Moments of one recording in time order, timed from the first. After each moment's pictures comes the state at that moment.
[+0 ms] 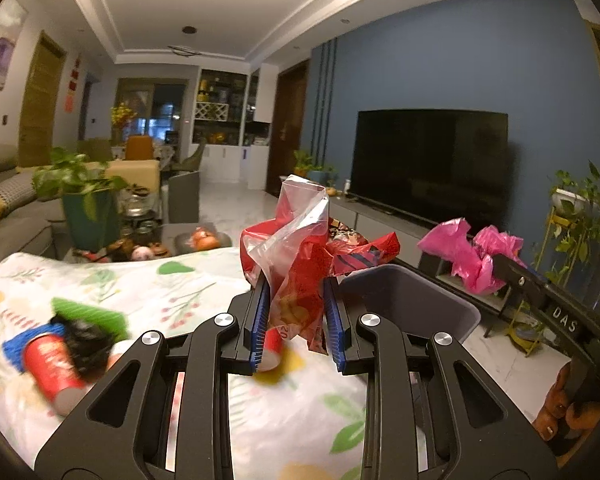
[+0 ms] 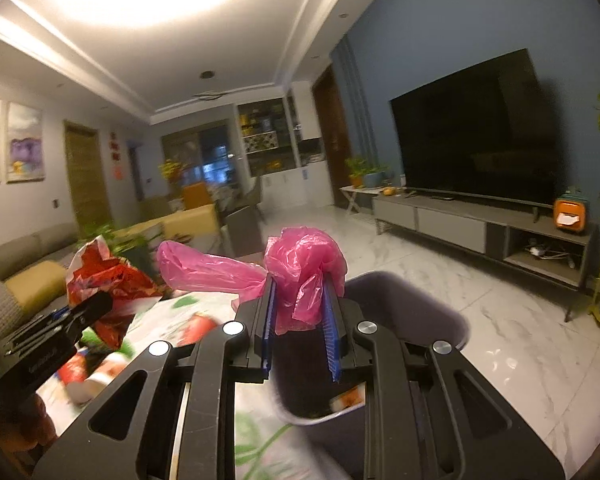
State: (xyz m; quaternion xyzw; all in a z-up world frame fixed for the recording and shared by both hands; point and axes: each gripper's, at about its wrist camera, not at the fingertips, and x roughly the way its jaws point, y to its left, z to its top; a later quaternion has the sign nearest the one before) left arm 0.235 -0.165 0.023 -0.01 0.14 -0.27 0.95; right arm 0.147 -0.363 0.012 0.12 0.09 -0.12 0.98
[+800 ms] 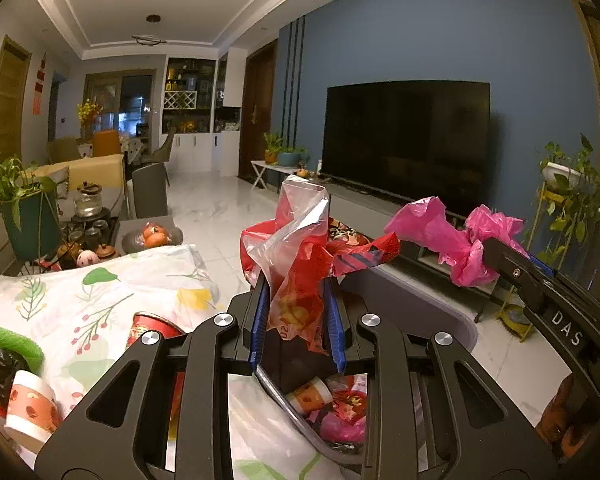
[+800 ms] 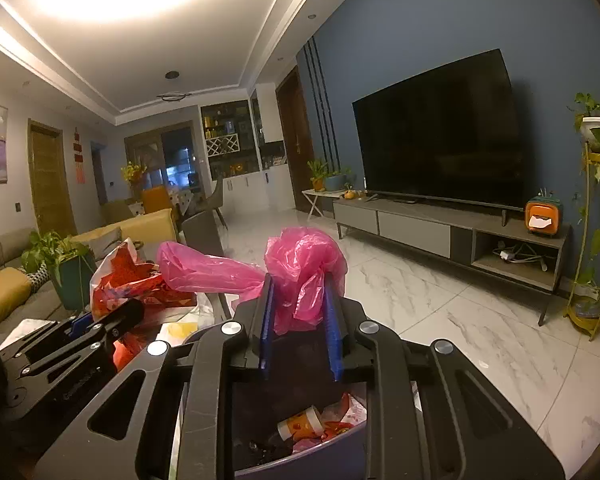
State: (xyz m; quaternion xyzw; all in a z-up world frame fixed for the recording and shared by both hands) left arm 0.292 -0.281 -0.002 0.02 0.16 -0.31 0.94; right arm 0.180 -0.395 -0.005 0.11 0.10 -0.18 0.97
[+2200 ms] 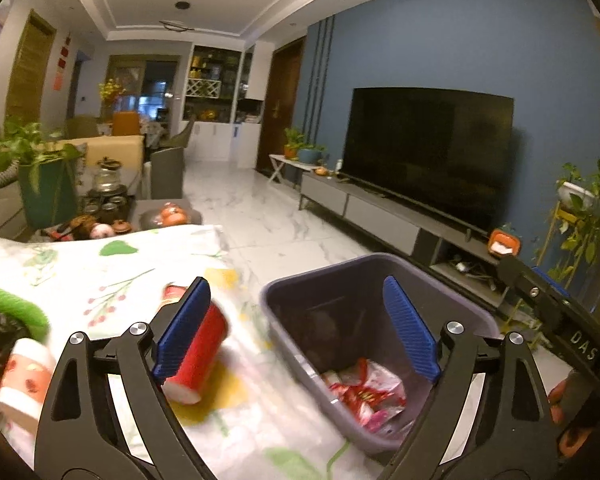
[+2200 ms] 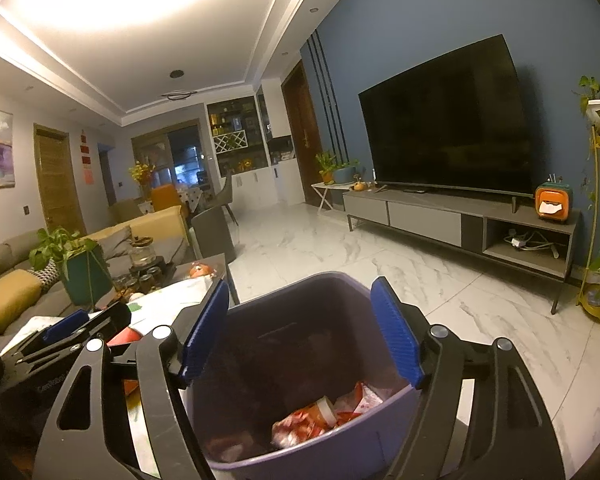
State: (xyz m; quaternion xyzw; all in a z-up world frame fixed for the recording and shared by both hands) left arm 0.297 -0.244 -0.016 -0.02 0.18 -0.27 0.95; right arm 0.179 -0.393 -0.016 0.13 0.10 -0.16 0.97
